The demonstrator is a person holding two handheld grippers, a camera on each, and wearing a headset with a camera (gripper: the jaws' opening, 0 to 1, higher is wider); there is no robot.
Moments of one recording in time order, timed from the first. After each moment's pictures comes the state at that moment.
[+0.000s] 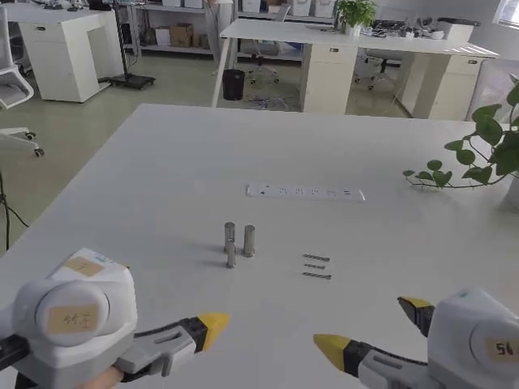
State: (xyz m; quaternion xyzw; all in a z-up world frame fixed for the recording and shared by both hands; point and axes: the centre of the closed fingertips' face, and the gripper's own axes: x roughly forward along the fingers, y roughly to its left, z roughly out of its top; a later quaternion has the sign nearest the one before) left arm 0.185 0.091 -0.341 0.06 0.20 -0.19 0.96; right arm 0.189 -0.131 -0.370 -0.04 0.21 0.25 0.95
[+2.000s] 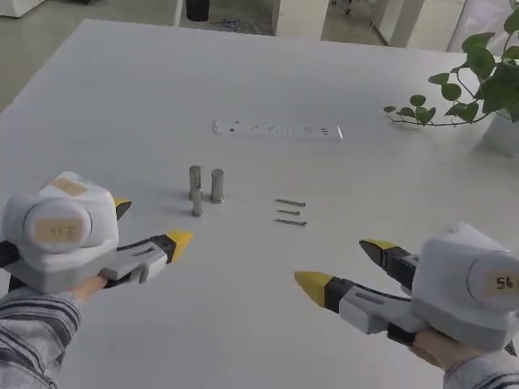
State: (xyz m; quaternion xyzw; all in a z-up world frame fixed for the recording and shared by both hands) left arm 0.282 0.076 -0.390 0.07 0.21 -0.24 0.94; right arm 0.216 -0.129 -0.377 -0.01 0.23 0.26 0.94
